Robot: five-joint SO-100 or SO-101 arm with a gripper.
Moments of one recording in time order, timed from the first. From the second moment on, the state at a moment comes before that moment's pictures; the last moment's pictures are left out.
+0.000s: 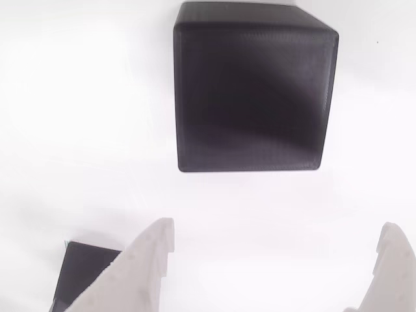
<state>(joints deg) -21.5 135.0 130.6 89.5 -84.6</state>
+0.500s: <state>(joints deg) -22.1 141.4 138.3 89.5 -84.6</state>
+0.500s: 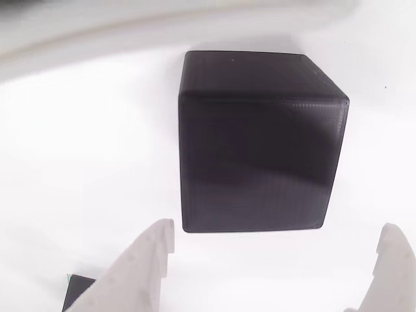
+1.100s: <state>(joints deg) -21.8 146.3 141.7 89.6 -84.7</state>
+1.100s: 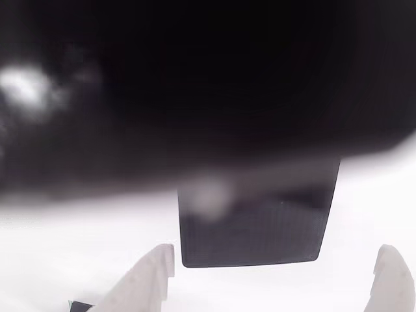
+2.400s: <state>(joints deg) -19.8 132.2 148.0 79.5 -84.8</state>
